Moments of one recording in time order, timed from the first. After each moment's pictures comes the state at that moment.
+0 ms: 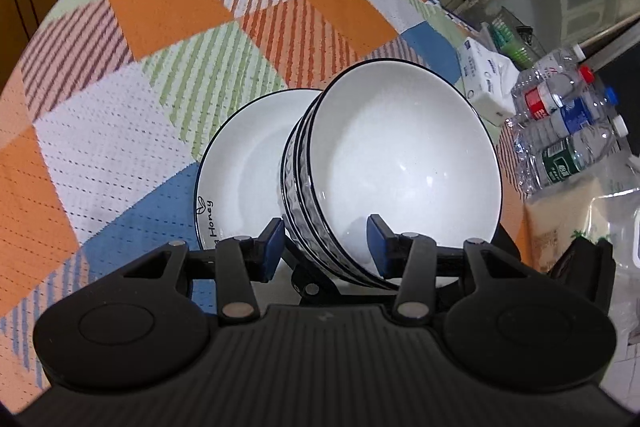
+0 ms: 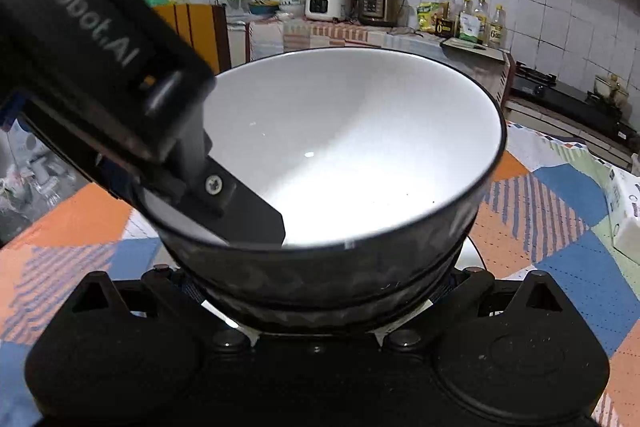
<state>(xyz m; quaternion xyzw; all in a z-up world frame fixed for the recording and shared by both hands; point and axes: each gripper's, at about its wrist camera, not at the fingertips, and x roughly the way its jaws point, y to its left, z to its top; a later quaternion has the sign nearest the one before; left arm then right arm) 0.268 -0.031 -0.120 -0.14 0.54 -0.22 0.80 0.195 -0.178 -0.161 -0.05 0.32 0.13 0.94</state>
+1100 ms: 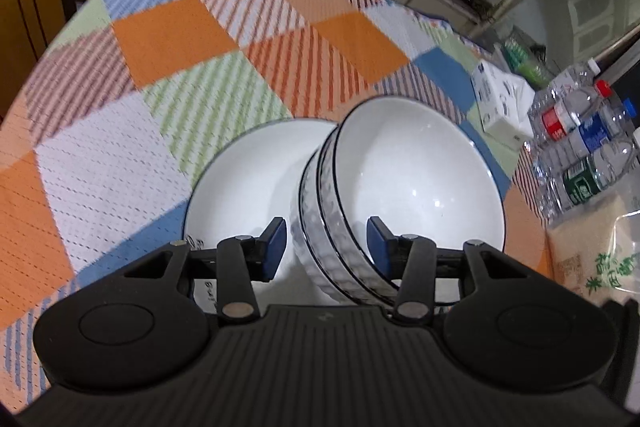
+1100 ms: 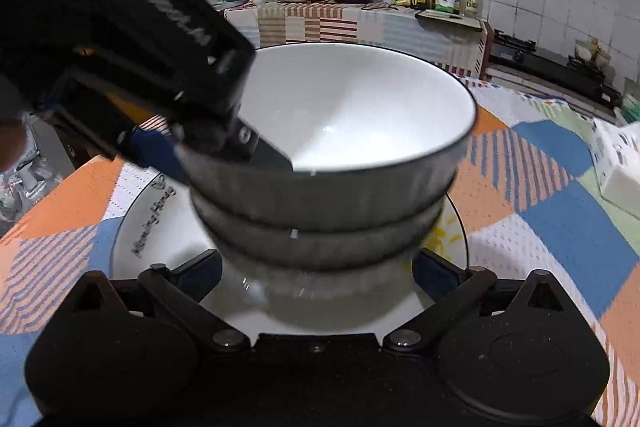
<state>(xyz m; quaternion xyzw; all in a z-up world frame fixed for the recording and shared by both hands) 0.266 -0.047 -0.122 -0.12 0.49 -0.19 0.84 0.172 -0.191 -0.168 -0.01 0.35 0.10 0.93</state>
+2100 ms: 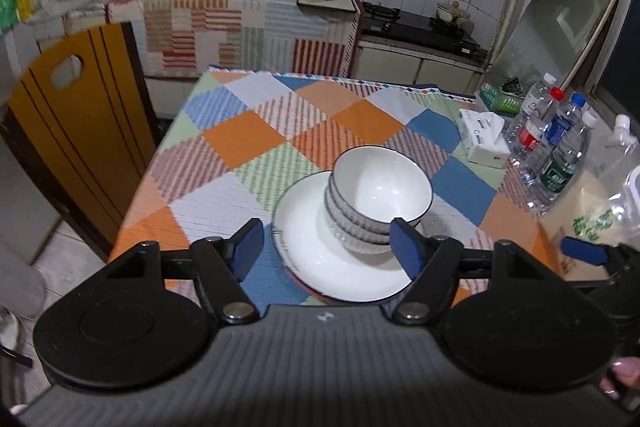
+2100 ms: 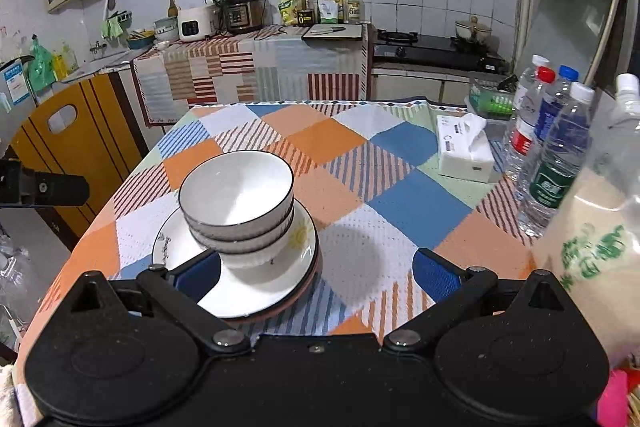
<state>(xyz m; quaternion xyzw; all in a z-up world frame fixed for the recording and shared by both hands) 0.103 -0.011 0.010 -0.02 0.36 -0.13 0.92 0.055 -0.228 -0.035 0.05 0.35 -0.05 0.94</state>
